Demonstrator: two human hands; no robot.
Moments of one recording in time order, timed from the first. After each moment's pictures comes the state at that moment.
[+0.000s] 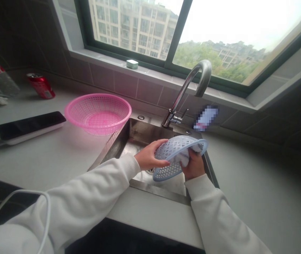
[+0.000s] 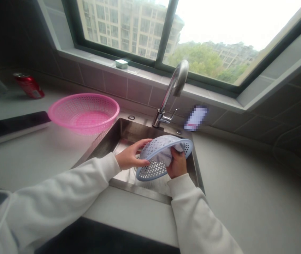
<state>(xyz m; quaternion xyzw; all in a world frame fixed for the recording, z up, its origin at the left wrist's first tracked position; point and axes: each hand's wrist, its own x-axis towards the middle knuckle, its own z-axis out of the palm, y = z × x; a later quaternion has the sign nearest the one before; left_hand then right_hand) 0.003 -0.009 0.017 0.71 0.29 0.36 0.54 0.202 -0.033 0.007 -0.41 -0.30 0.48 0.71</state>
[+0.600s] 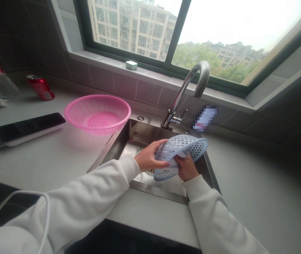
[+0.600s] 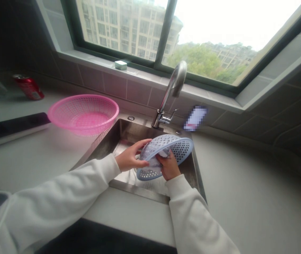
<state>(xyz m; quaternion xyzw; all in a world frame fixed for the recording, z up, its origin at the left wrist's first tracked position) 0.004 -0.009 0.013 0.71 0.28 0.37 0.53 0.195 -0.039 0.008 -0.44 -0.35 0.55 0.62</state>
